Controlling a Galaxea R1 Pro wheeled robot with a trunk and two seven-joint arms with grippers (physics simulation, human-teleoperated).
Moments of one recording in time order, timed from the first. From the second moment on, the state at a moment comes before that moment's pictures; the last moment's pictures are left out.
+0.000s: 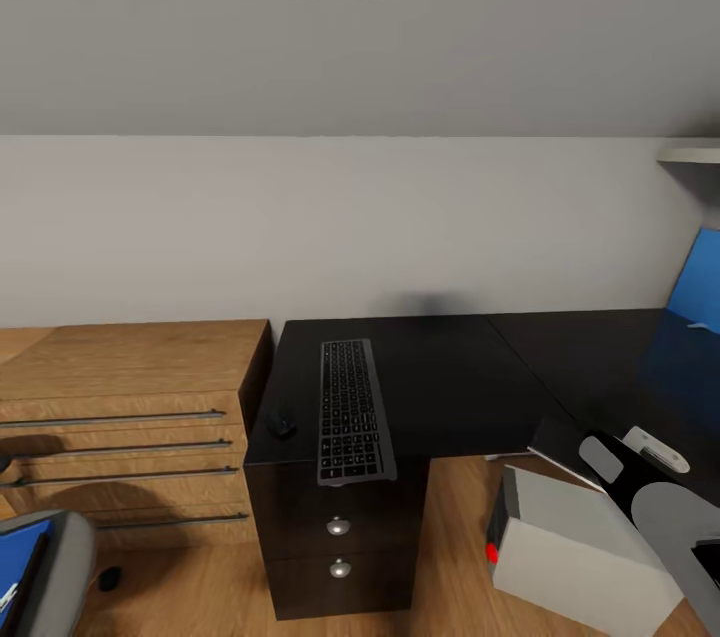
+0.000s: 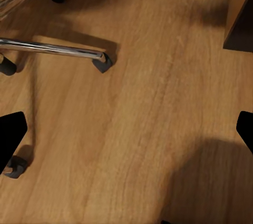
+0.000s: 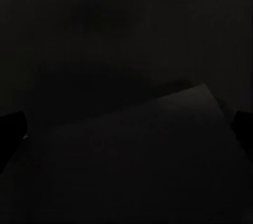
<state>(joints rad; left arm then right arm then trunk) -0.06 0.05 -0.09 -0.15 0.27 -0.60 0.20 -0.89 -0.32 0.15 -0.20 -0.82 -0.04 -0.54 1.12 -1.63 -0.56</state>
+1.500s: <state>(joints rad) -0.06 0.05 -0.09 -0.15 0.27 -0.60 0.20 -0.89 -0.32 0.13 -0.16 -0.84 -0.04 -0.54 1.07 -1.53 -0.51</state>
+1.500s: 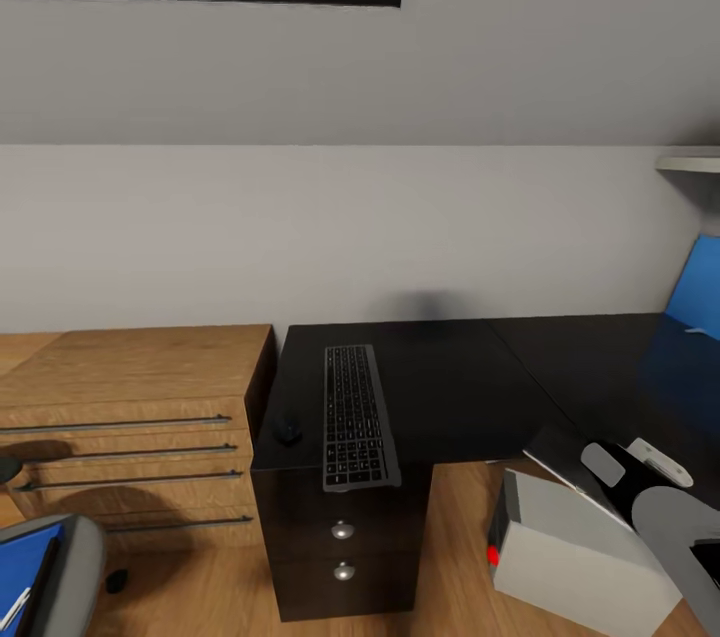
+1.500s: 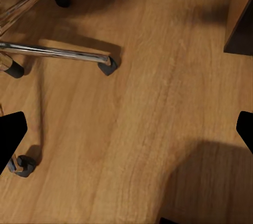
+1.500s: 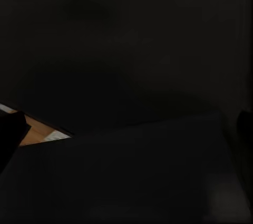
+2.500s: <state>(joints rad) -0.06 0.05 -0.09 -0.15 0.27 -0.60 0.20 -0.89 -0.31 0.12 -0.20 -0.84 -0.05 -0.54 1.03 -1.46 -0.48</state>
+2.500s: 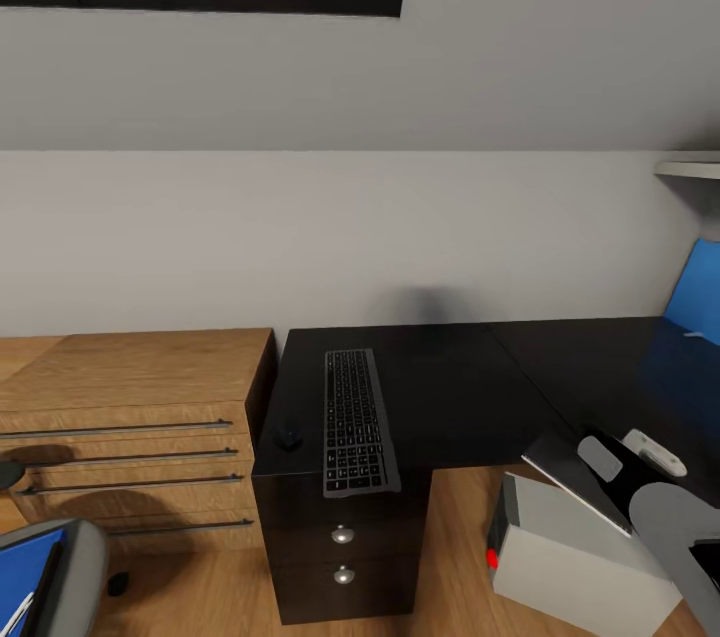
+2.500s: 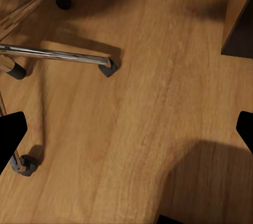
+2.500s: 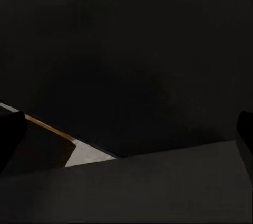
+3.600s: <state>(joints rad) -0.06 0.05 -0.10 -0.15 0.27 -0.60 0.21 -0.41 -0.15 0.23 -1.31 -0.71 0.27 -0.89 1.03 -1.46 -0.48</state>
